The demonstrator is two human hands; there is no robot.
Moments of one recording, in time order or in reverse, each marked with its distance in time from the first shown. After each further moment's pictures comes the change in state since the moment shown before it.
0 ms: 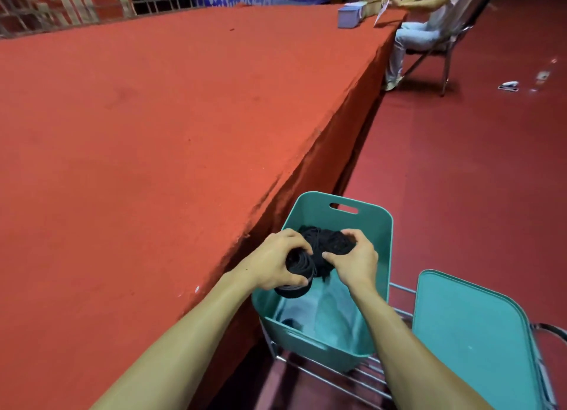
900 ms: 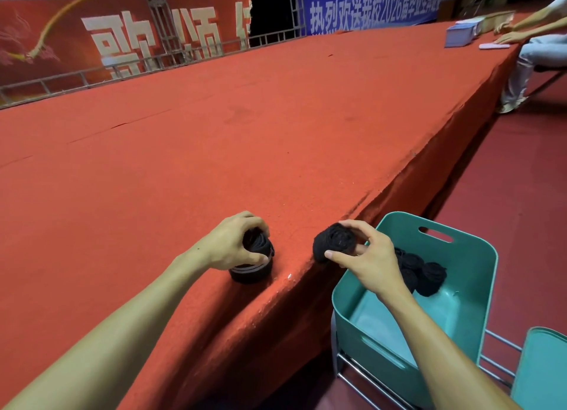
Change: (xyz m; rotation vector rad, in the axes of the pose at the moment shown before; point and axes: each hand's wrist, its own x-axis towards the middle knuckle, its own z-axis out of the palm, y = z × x) left_hand -0.159 -0.041 -0.135 0.205 0.111 -0.474; right_hand -0.058 -0.086 0.047 0.372 -0.544 -0.452
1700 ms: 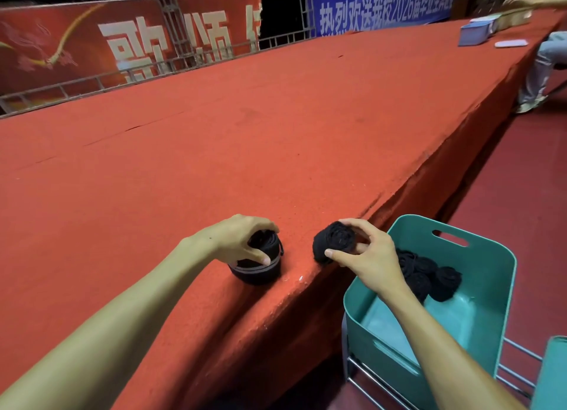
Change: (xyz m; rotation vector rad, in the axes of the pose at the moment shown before) left_hand -0.003 -0.011 -0.023 0.144 -0.175 -0.013; right_hand 0.007 -0.008 0.017 0.053 -0.028 -0.037
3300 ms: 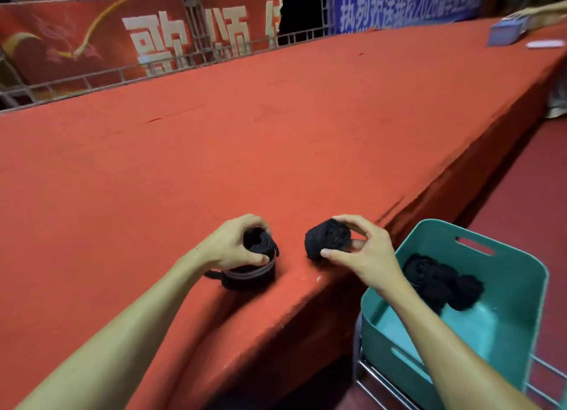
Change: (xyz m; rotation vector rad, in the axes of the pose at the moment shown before) left_hand -0.008 -0.048 0.037 -0.337 0.250 -0.096; right_hand 0.005 -0.020 0.032 0.000 -0.122 -0.077
